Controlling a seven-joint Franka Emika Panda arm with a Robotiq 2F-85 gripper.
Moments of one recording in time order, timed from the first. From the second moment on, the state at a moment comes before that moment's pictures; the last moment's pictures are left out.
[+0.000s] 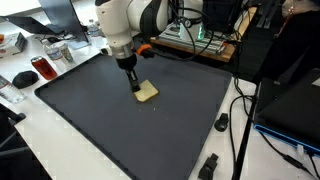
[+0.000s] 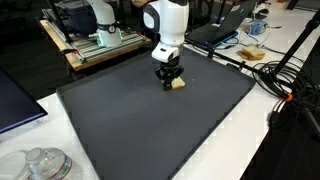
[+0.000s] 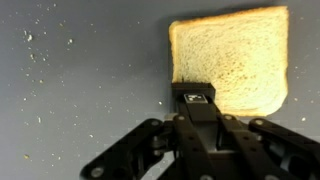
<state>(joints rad) 0.09 0.53 -0.10 -2.03 0.08 2.54 0.47</state>
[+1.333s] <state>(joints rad) 0.09 0.53 -0.10 -2.03 0.03 2.56 0.32</state>
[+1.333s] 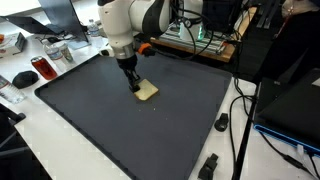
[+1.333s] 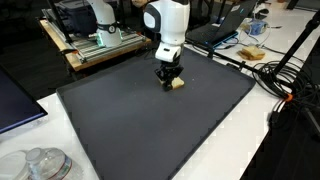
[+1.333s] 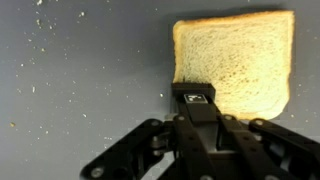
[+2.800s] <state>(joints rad) 0.07 0.53 -0.08 -2.03 0.02 2.56 0.19</state>
